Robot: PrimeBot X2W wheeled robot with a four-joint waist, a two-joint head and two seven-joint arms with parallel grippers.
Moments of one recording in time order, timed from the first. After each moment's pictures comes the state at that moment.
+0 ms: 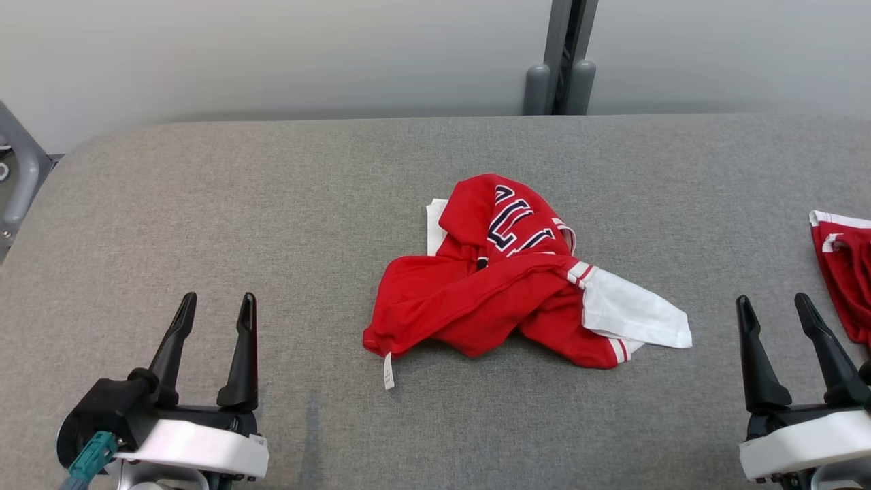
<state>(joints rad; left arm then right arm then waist) -0.05 0.38 -0.36 -0.04 -0.59 0.24 -0.26 0.05 -0.06 -0.09 -0.13 0.22 0.13 -0.02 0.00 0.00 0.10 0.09</state>
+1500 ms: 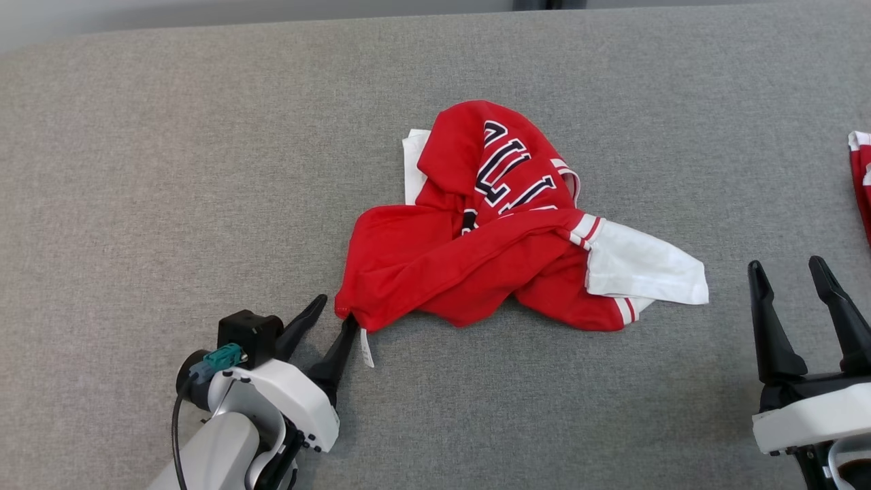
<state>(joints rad) -0.38 0.23 -0.60 0.54 -0.62 -0.08 -0.19 0.00 -0.09 -0.10 -0.21 0.23 0.13 0.05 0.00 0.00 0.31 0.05</state>
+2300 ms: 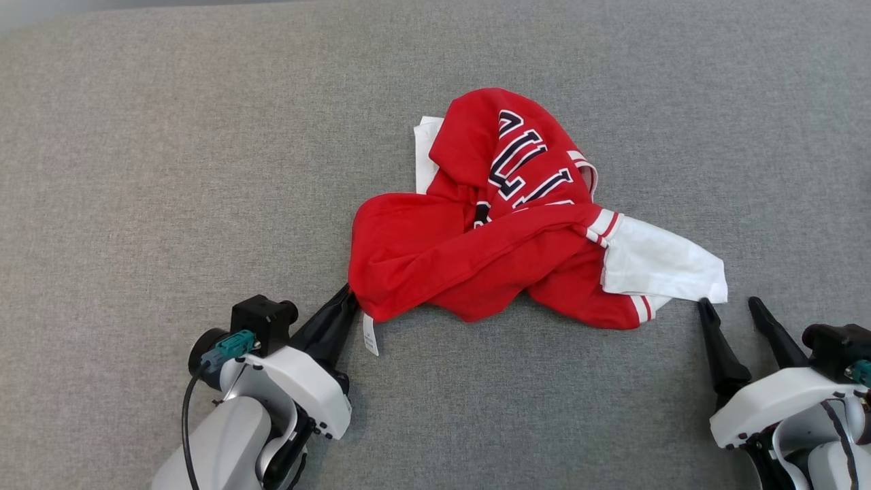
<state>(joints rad) -0.44 0.22 -0.64 0.56 -0.61 -0.09 -0.22 -0.12 -0.11 -0.03 0.22 0.27 0.13 0.00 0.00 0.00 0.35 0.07</state>
